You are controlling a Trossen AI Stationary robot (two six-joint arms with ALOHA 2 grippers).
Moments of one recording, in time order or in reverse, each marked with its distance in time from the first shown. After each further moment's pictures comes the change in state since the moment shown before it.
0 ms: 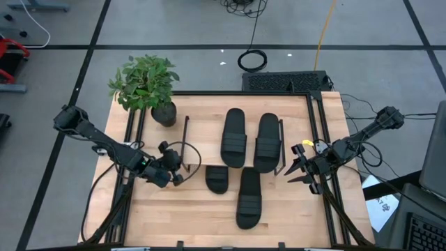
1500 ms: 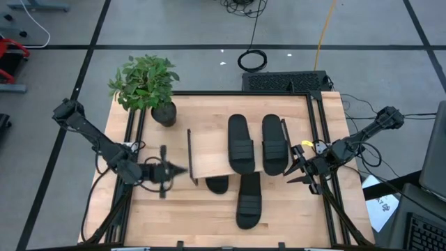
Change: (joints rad) left arm -0.173 -0.206 0.002 0.398 -0.001 0.866; right arm 0.000 0.002 0.000 -0.036 0.000 0.004
